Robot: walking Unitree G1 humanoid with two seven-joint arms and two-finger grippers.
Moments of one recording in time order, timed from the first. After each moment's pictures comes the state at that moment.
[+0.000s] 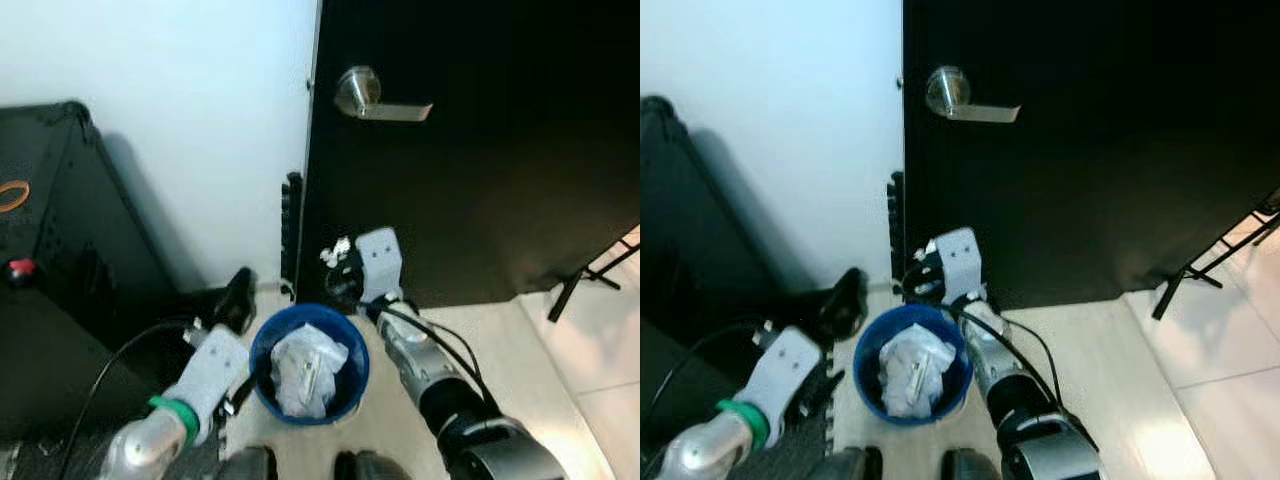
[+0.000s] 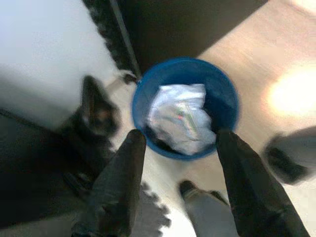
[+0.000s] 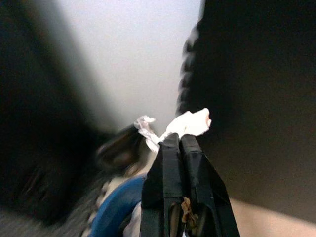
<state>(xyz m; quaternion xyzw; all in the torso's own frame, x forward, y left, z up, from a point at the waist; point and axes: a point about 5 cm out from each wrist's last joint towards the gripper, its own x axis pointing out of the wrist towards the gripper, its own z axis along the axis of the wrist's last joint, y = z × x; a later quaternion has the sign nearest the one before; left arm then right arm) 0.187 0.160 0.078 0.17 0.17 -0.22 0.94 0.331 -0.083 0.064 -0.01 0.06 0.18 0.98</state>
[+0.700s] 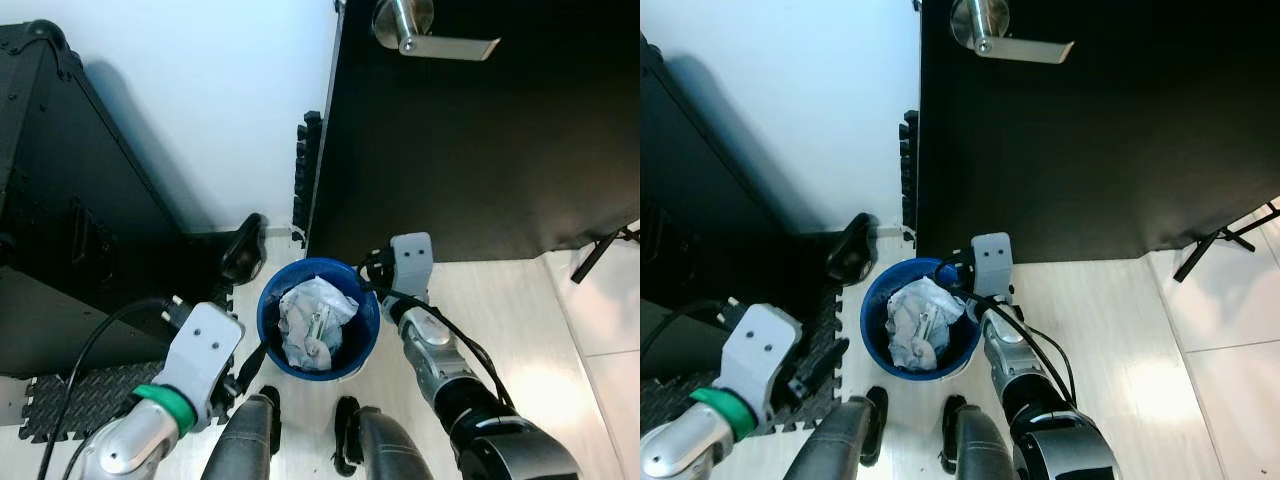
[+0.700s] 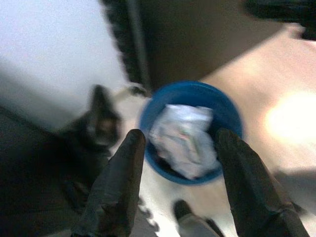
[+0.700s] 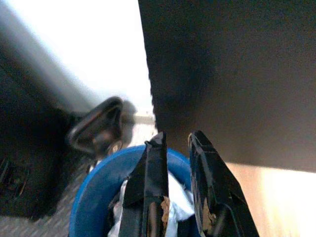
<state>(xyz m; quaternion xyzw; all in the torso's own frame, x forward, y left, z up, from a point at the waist) 0.211 0.146 0.118 0.16 0.10 -0.17 0.97 0.334 -0.124 0.067 0.01 0.03 0.11 0.99</state>
